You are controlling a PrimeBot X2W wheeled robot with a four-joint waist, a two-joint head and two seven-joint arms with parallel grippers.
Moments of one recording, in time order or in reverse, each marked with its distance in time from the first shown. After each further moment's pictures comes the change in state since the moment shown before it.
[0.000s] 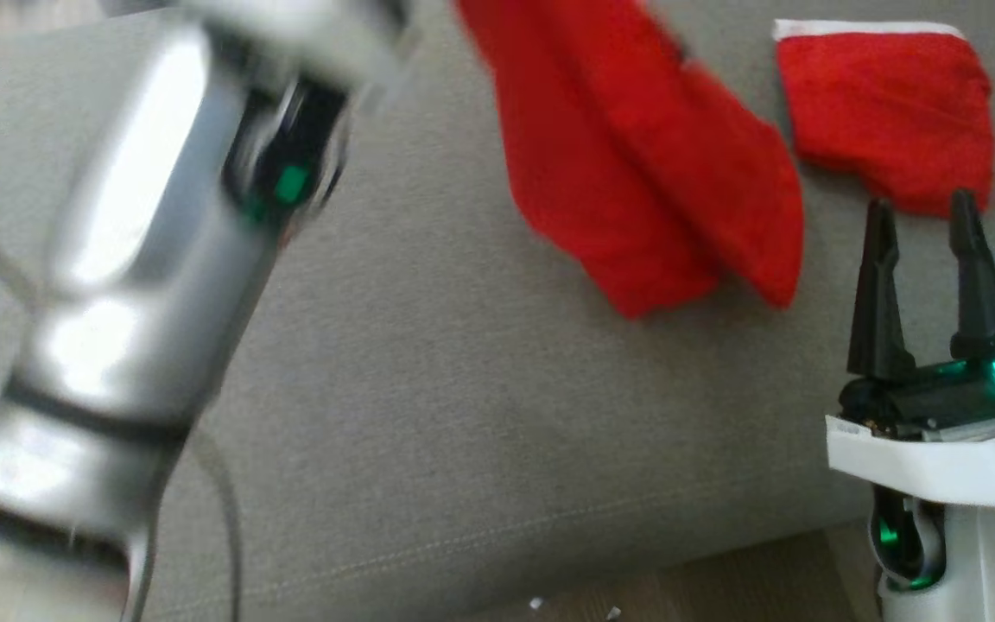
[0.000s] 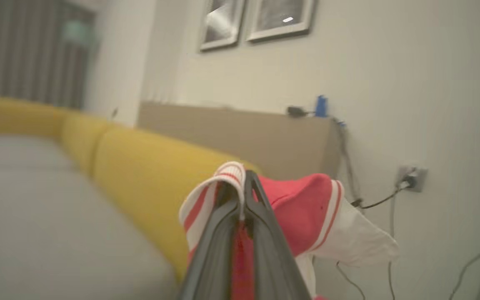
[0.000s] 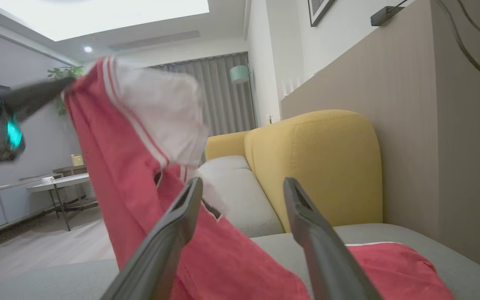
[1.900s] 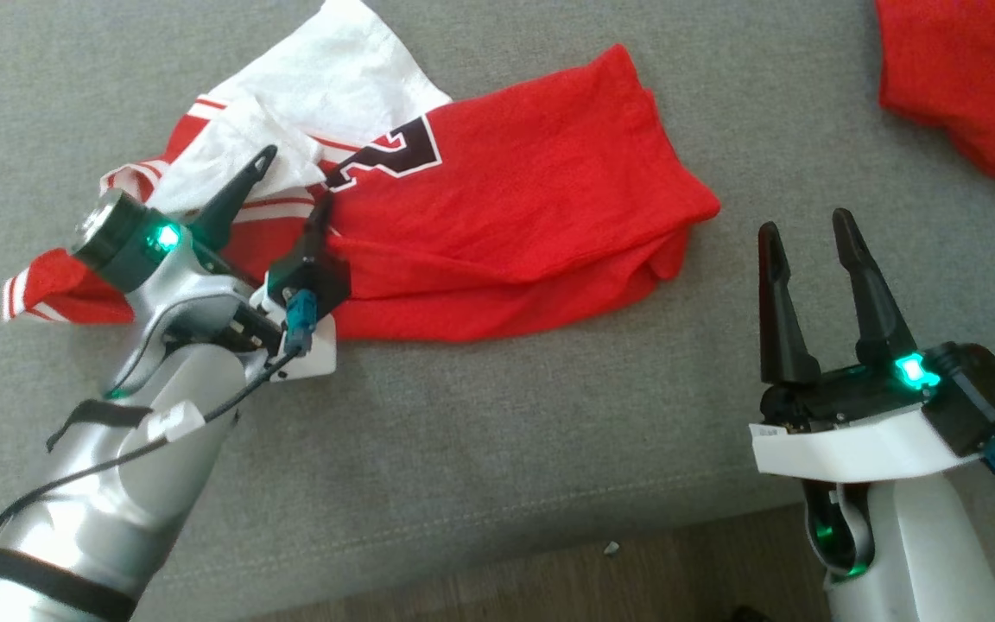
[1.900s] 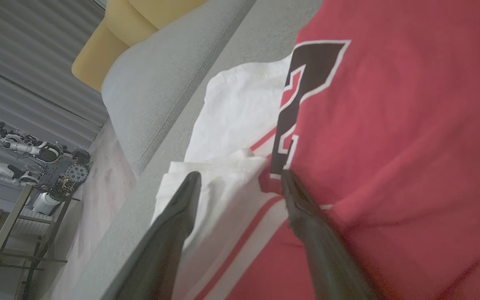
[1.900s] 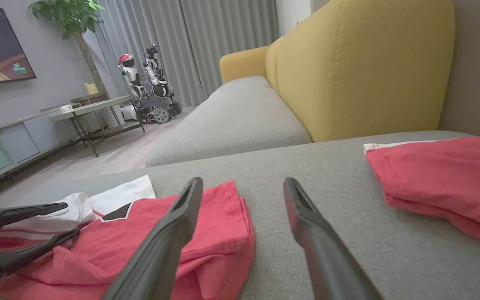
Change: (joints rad) left arm 0.411 0.162 -0.022 0.099 1.062 0.194 0.108; right arm -0.049 0.000 0.097 0.183 -0.025 0.000 0.000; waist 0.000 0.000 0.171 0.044
